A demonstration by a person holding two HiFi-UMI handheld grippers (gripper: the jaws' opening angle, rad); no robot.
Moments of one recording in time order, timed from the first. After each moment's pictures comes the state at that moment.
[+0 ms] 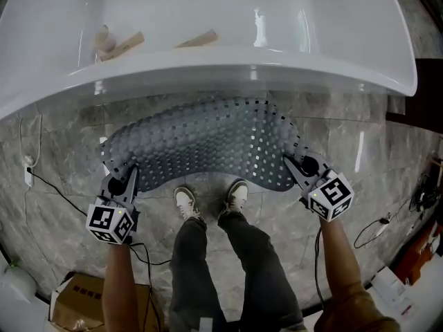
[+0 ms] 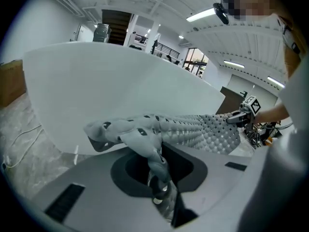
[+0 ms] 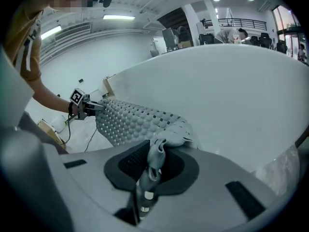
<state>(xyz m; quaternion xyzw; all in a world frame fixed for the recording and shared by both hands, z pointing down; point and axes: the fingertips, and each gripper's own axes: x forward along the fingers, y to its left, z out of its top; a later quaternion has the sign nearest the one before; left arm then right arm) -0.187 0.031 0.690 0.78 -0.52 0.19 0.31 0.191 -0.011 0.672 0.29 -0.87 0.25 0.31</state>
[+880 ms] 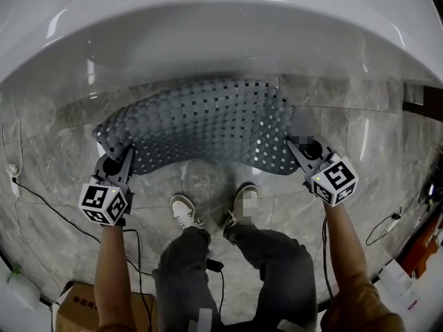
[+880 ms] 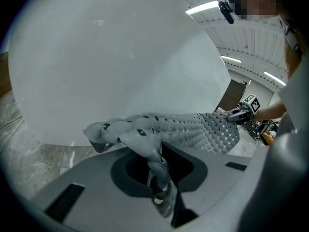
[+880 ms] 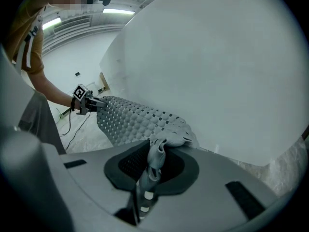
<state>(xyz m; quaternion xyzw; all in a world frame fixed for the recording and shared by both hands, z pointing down) -0.185 -0.002 0.875 0.79 -0.49 0.21 0.31 0.203 -0.024 0.851 0.30 -0.87 0.24 0.33</state>
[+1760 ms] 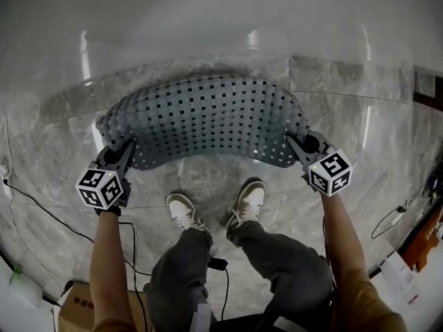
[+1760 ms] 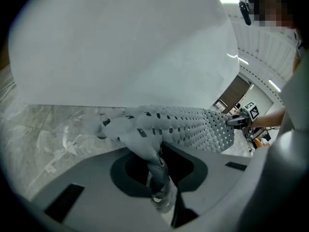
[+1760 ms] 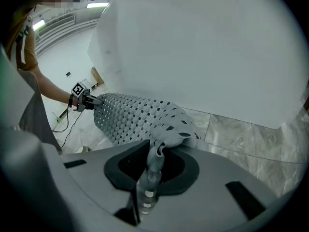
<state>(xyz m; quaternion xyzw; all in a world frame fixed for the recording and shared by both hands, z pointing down) -0.196 0.033 1.009 0.76 -0.44 0.24 0.40 0.224 0.020 0.984 0.31 -0.83 0.31 0.35</state>
